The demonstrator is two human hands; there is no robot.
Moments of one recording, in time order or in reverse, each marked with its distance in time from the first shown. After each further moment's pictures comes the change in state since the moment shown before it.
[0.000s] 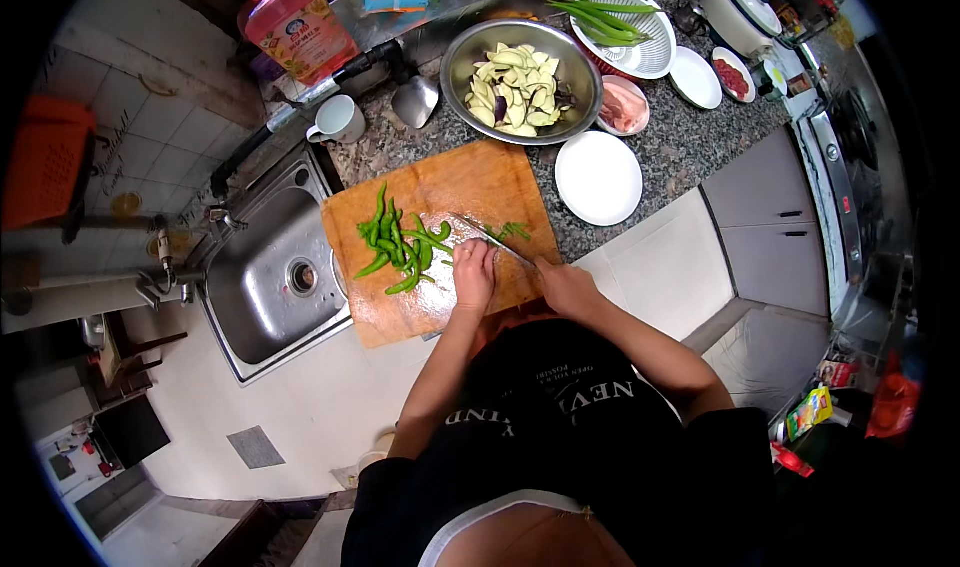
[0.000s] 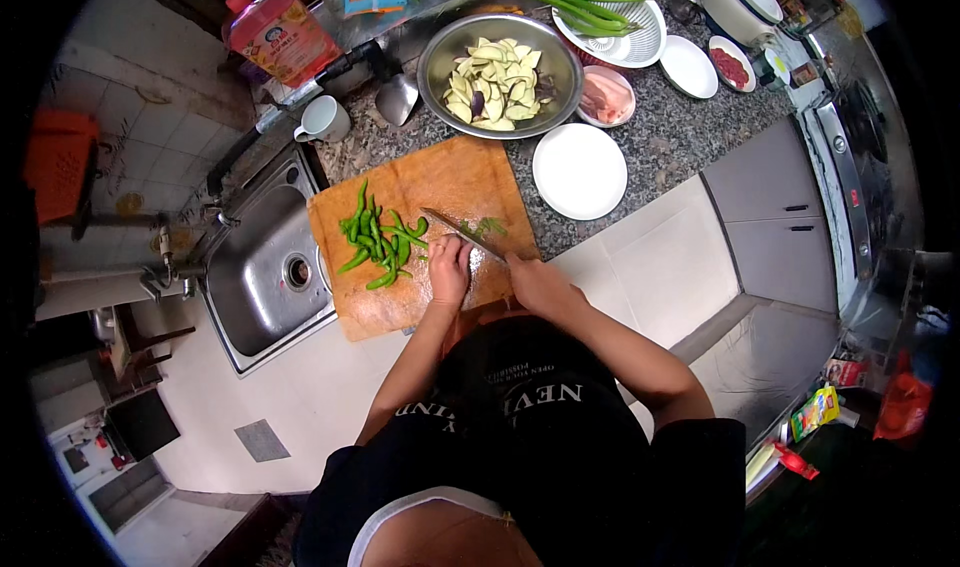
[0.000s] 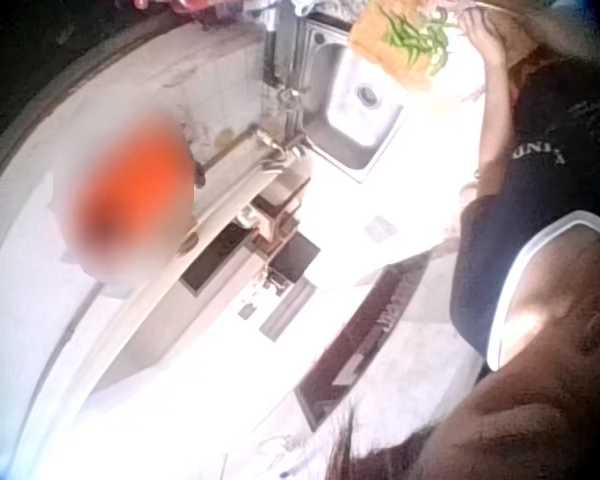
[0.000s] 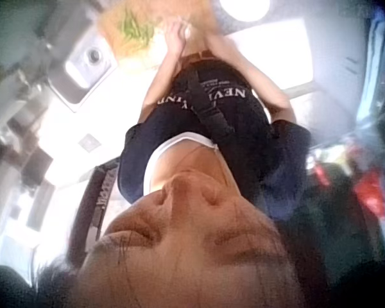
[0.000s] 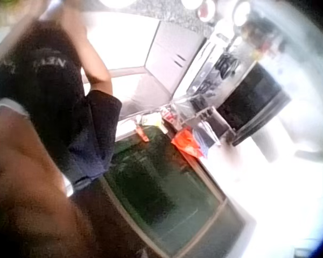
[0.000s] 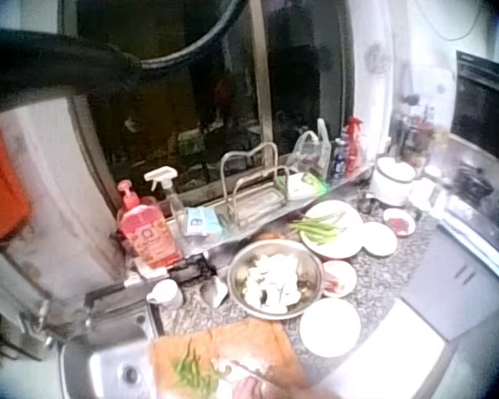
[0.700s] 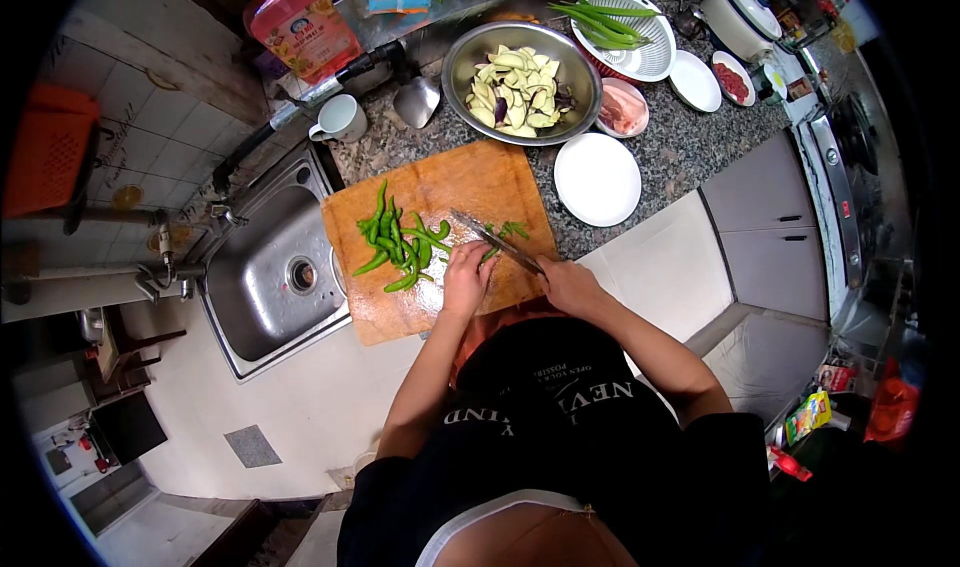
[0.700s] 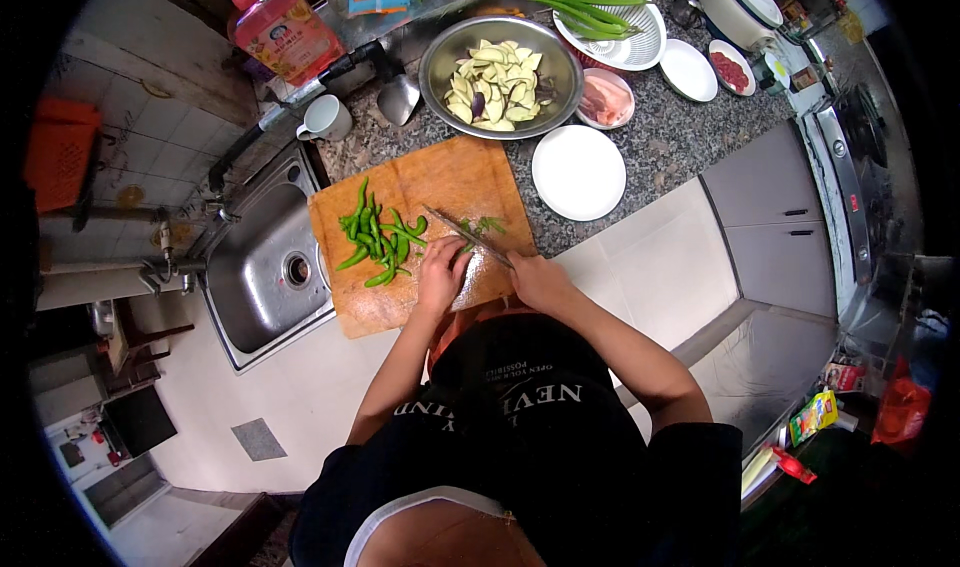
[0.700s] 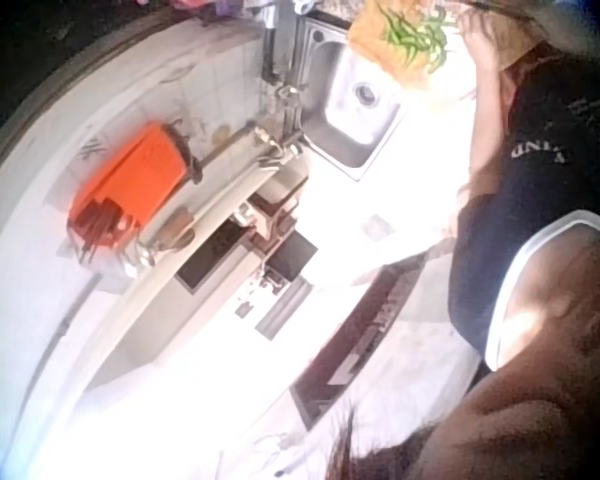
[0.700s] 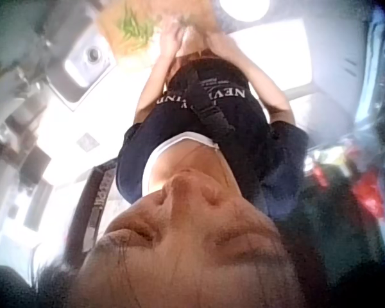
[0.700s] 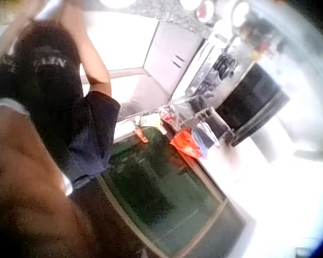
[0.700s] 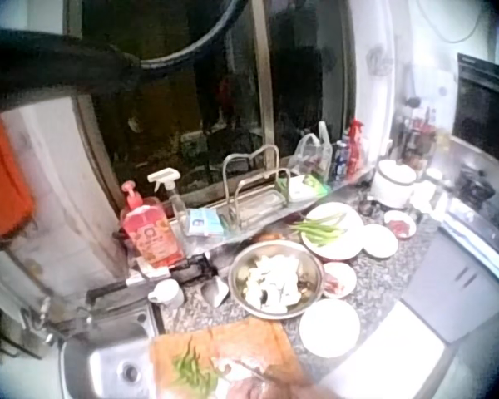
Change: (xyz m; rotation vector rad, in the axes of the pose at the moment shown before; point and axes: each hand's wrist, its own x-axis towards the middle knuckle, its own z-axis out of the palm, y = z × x) left_hand 0.000 0.003 -0.023 -0.089 -0.081 0.057; right_hand 0.000 -0.001 -0.005 -0.016 -0.023 -0.007
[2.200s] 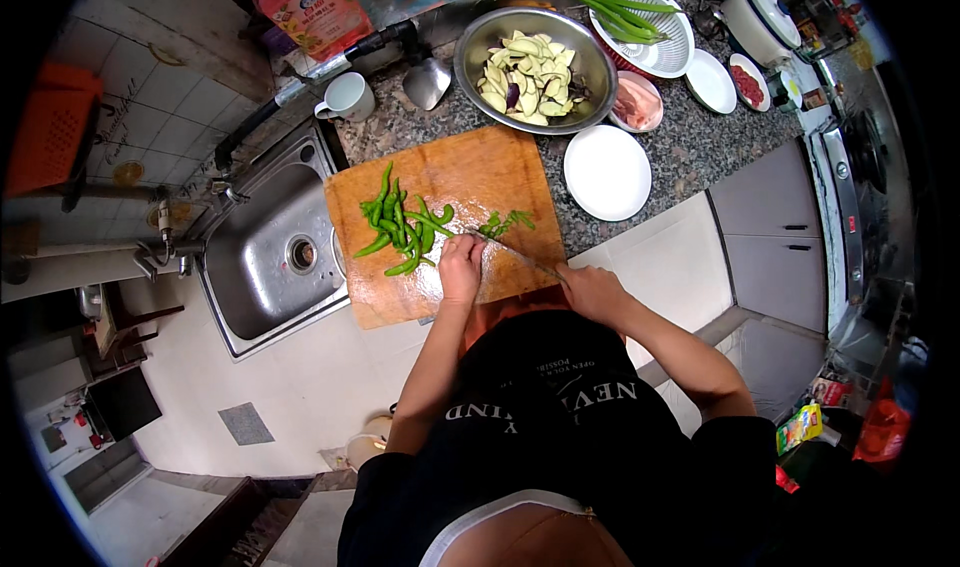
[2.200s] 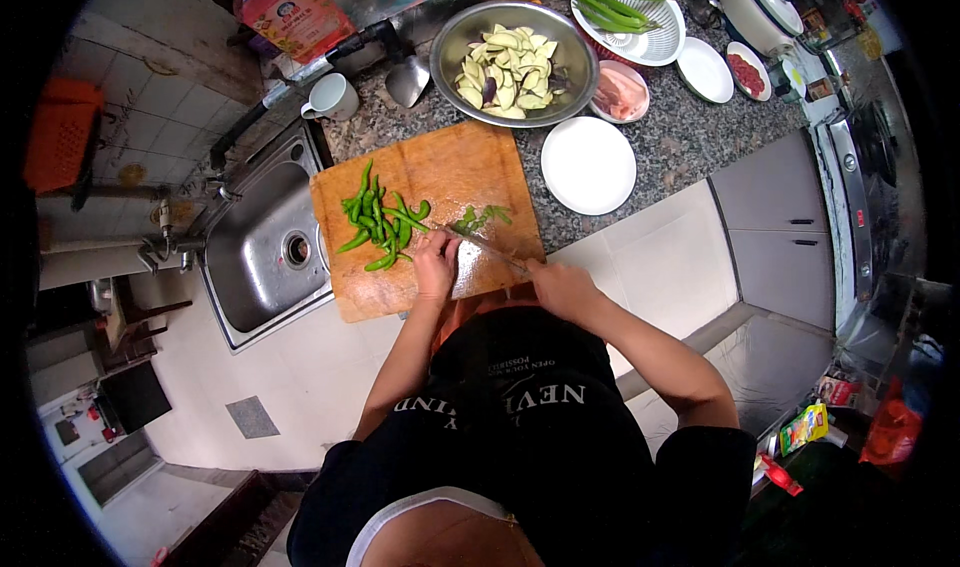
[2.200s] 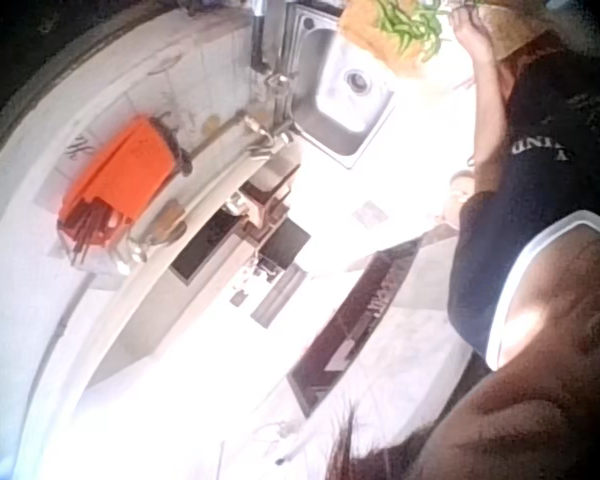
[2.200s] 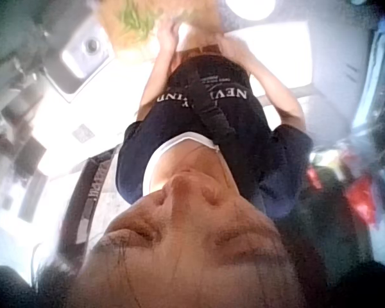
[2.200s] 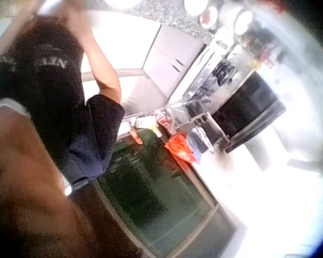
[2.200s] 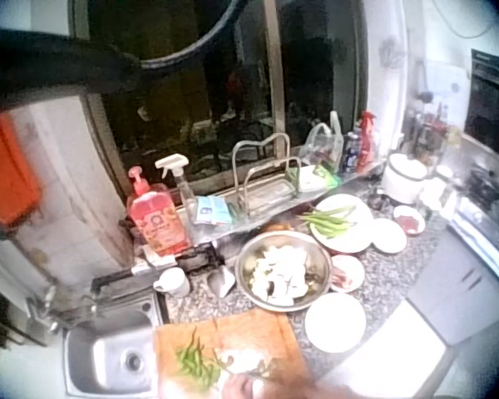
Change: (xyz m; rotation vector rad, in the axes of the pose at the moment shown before) left_hand -0.009 -0.009 0.002 0.118 0.097 -0.185; right_hand -0.030 0.010 -0.020 -0.124 -0.039 -0.128
